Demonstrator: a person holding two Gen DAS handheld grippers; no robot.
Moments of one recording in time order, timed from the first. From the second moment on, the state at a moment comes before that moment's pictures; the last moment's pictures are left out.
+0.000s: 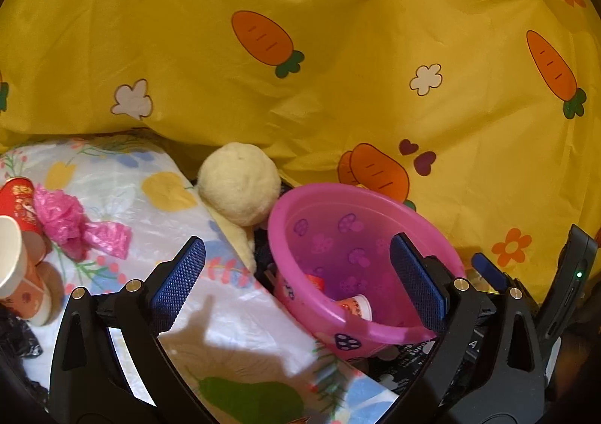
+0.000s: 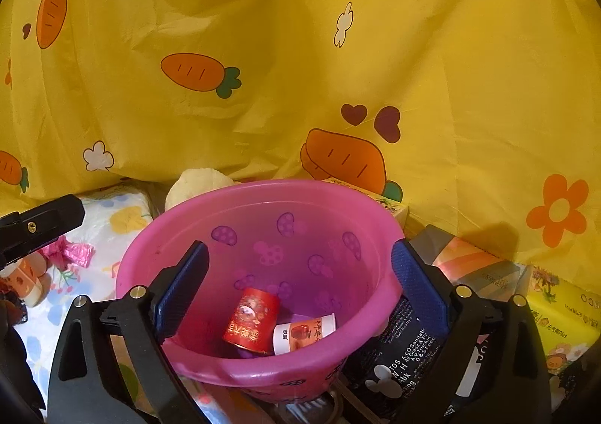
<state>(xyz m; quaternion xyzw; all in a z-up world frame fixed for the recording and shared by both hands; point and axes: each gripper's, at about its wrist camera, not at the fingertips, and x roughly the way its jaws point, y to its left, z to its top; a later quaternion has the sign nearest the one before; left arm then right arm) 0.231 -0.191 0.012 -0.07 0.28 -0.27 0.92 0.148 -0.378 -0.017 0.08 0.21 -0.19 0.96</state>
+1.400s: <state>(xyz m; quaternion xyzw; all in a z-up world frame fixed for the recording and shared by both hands) 0.067 0.082 -0.017 -0.03 0.28 0.01 0.96 0.068 -0.168 -0.013 0.03 0.20 0.00 0.98</state>
